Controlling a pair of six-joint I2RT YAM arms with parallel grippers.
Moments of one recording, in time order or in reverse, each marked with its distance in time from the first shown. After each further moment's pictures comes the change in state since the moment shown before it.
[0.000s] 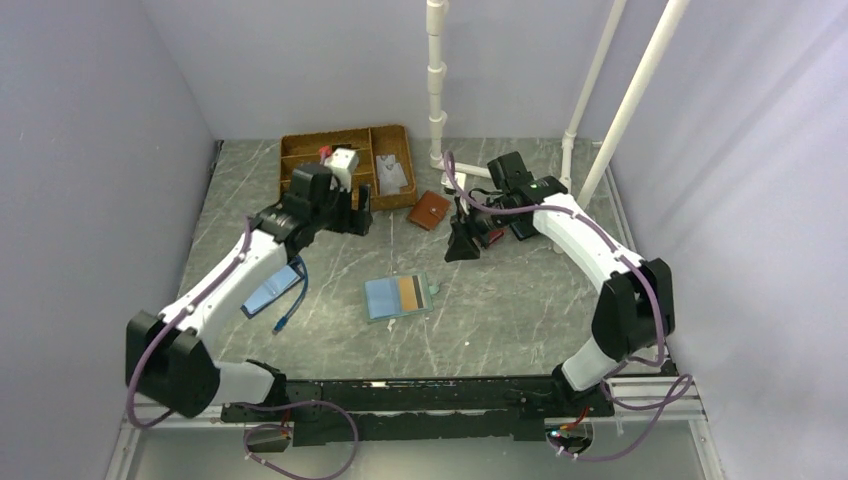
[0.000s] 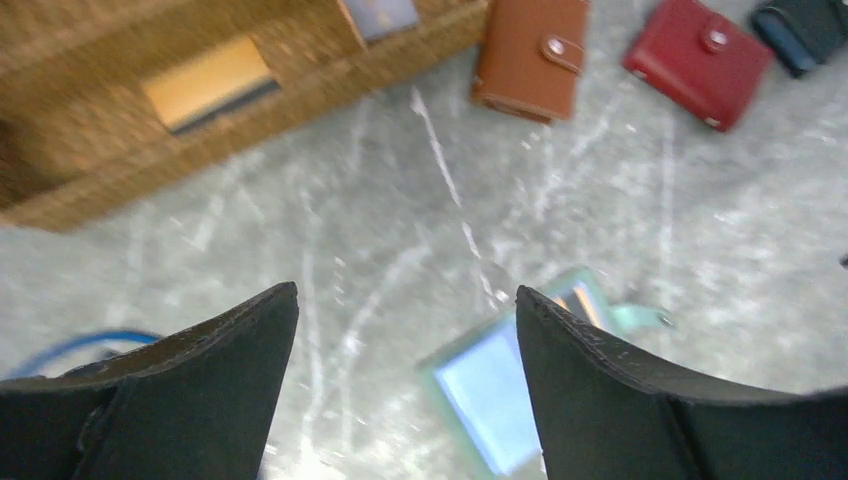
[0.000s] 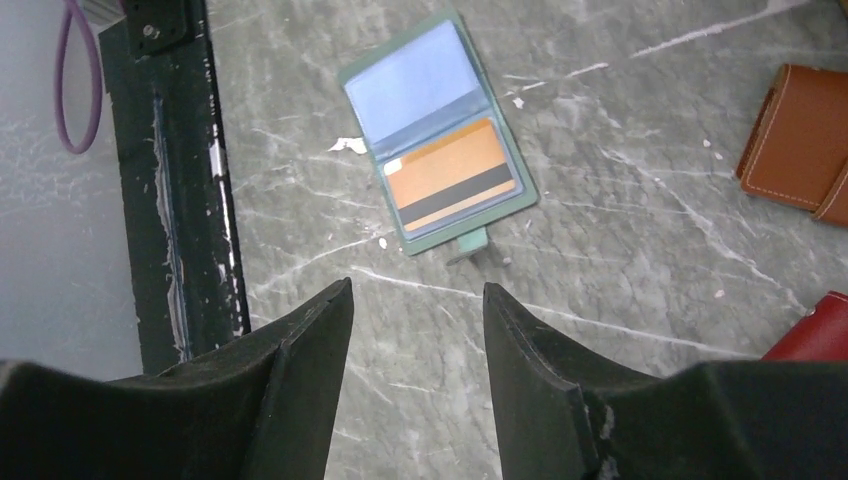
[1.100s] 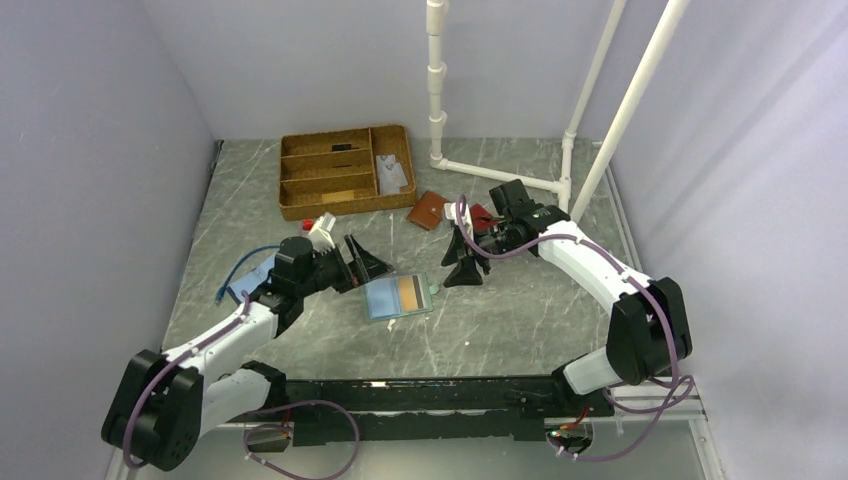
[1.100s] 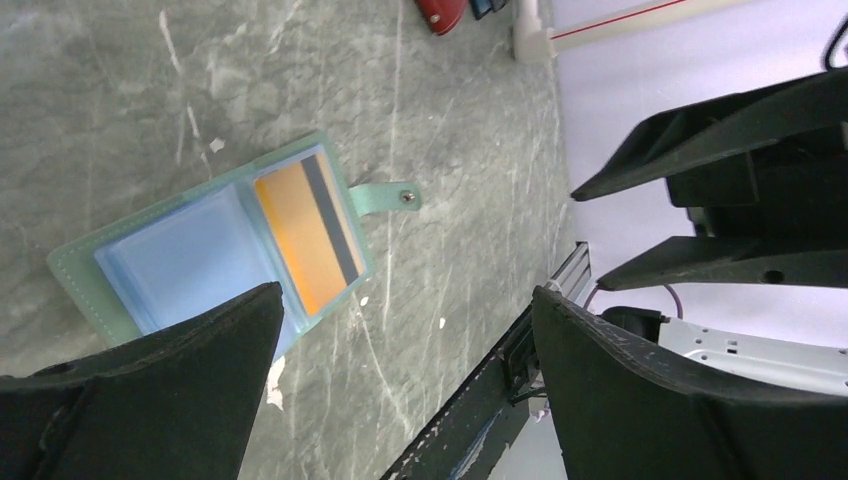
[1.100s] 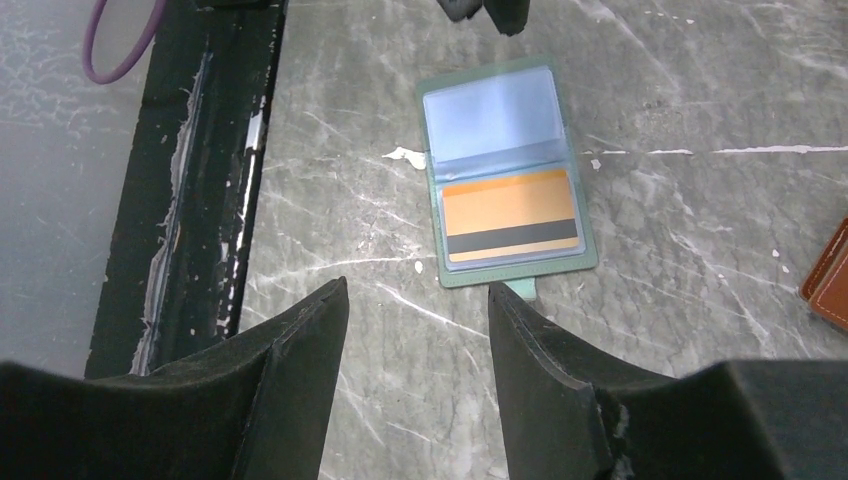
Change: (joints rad) left arm 0.032 -0.330 -0.776 0.687 0.509 -0.766; right arm 0.035 -0.170 -0.283 0.153 -0.177 -0.222
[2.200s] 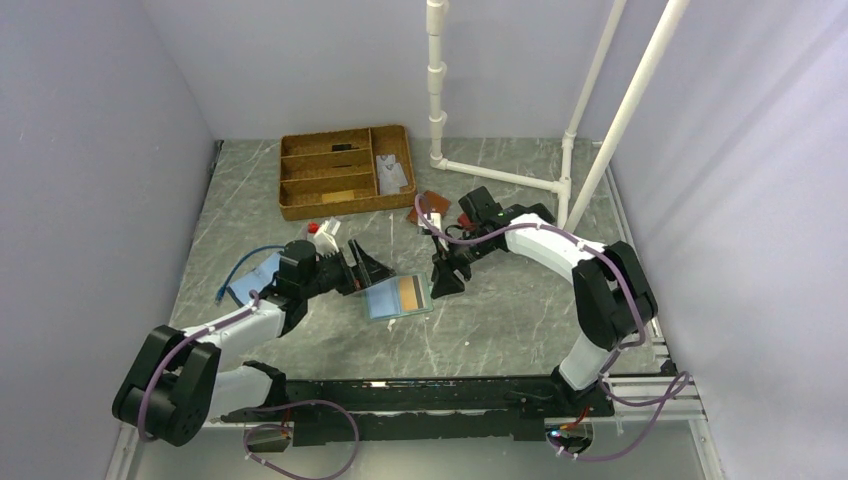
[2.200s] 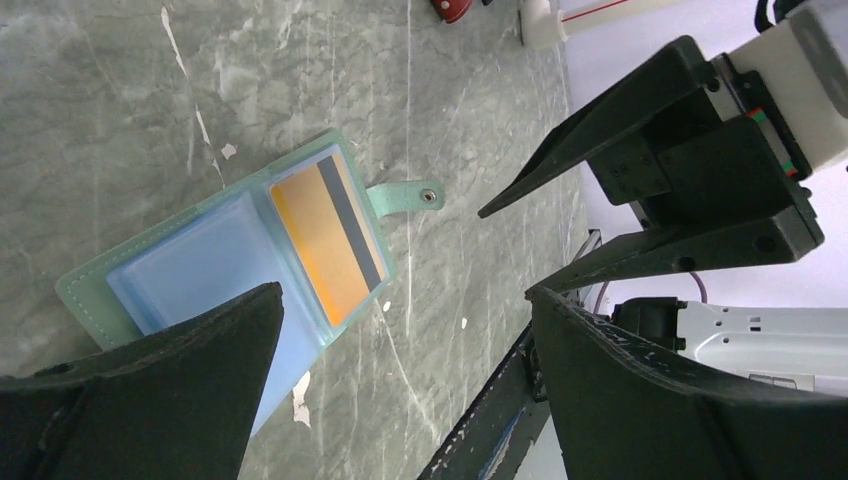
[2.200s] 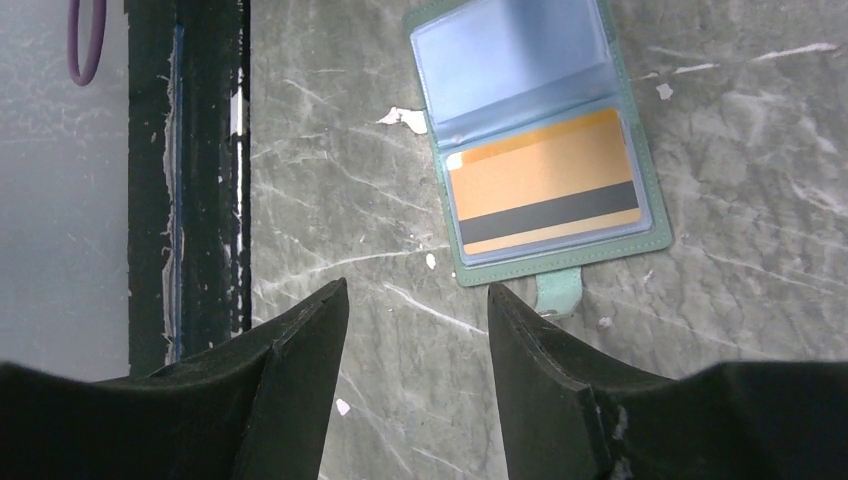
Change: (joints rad) left arm 0.010 0.135 -0.047 0.163 0.047 0.034; right arm 0.089 0.217 0.042 0.039 0.112 0.155
